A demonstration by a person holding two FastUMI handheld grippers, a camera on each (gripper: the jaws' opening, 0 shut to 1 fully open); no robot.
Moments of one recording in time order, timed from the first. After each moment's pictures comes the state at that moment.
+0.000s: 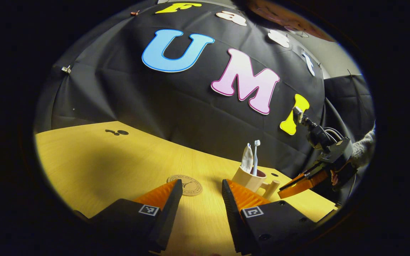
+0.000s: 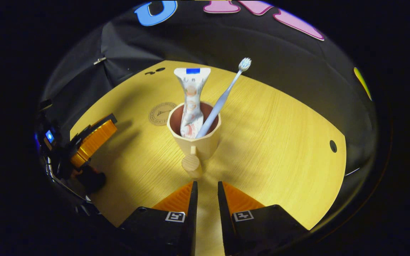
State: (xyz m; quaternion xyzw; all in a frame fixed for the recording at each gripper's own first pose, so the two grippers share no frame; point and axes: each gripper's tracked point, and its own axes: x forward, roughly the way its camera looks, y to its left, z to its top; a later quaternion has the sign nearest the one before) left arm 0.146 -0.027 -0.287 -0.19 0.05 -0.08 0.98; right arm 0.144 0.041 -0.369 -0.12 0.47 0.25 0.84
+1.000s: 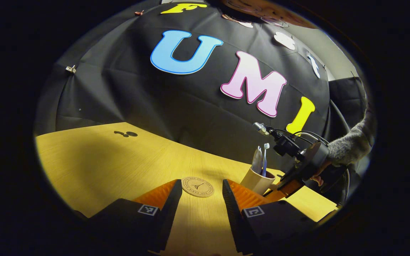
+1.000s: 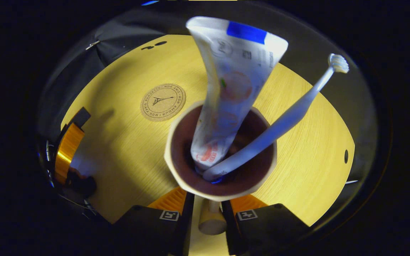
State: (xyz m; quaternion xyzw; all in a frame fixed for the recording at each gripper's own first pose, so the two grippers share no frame) left arm 0.145 0.002 -0.291 -0.21 0.05 -0.06 0.97; right arm 0.167 0.087 -0.413 -0.15 0.58 0.24 0.77
